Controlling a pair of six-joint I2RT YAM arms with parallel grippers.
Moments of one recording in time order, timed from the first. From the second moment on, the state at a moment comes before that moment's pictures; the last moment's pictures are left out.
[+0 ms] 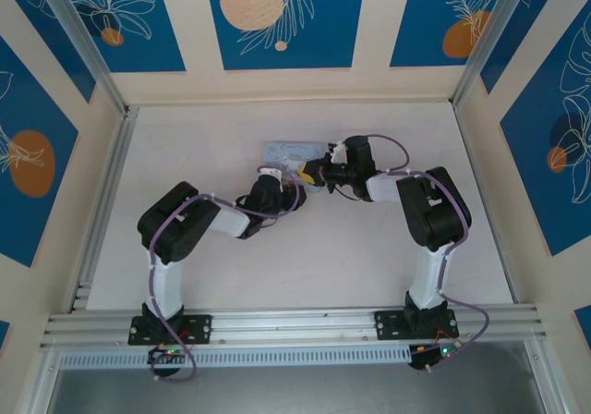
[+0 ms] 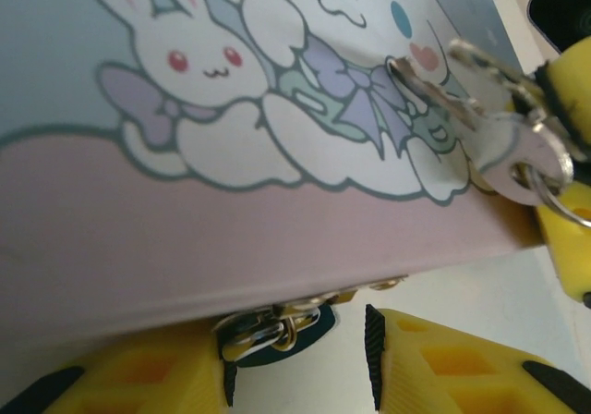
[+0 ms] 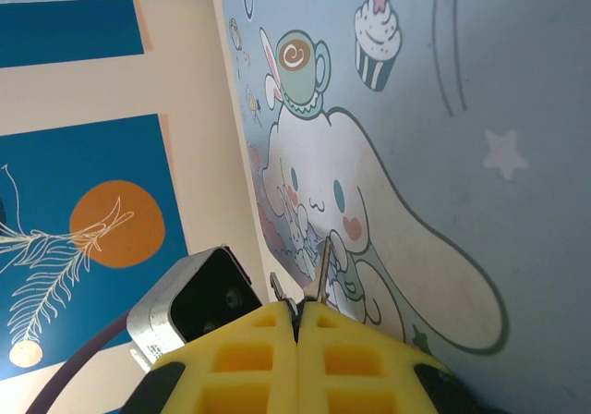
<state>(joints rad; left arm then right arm) -0.70 1.99 0.86 0.64 0.05 -0.75 0.34 1.93 1.00 0.41 -0.81 1.21</state>
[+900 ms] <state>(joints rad) -0.71 1.99 0.78 0.82 0.02 -0.96 0.34 1.94 1.00 0.44 -0.81 1.22</state>
